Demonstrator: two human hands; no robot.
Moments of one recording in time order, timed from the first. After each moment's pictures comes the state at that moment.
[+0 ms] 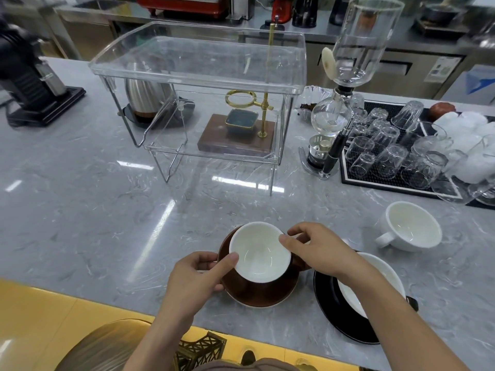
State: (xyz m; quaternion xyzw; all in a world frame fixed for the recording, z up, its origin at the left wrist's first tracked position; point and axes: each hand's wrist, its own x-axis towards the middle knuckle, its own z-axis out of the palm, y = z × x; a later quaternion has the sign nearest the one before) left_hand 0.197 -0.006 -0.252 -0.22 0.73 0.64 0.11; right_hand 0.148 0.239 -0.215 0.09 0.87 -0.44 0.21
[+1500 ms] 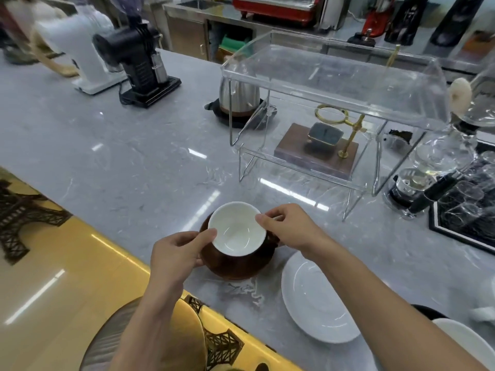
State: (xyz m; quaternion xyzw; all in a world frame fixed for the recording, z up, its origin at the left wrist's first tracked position) left_hand 0.187 -0.130 -0.245 -0.35 0.65 0.67 -0.08; right_hand 0.073 0.070 -0.212 -0.04 0.82 -0.51 0.25
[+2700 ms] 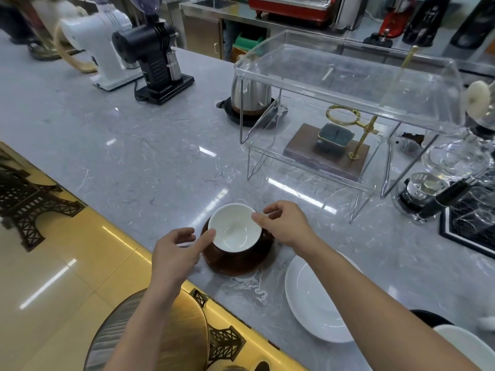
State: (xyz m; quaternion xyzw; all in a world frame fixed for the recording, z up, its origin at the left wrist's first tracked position) left_hand 0.200 -0.143 -0.265 -0.38 0.71 0.59 -0.09; right_hand 0.063 0.052 -0.243 -0.03 0.85 -0.48 0.21
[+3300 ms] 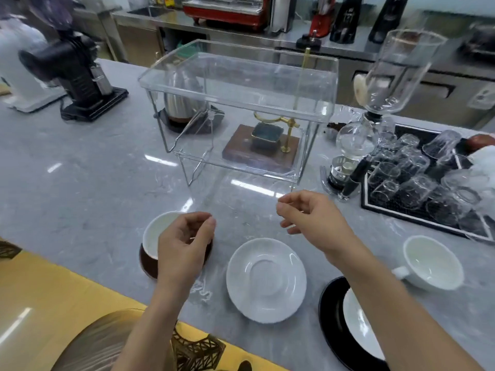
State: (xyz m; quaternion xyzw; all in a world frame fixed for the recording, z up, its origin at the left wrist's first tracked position) left_hand 0.166 -0.018 -0.214 -0.18 0.70 0.67 -0.16; right_hand 0.102 0.204 -0.155 0.01 0.79 -0.60 0.12
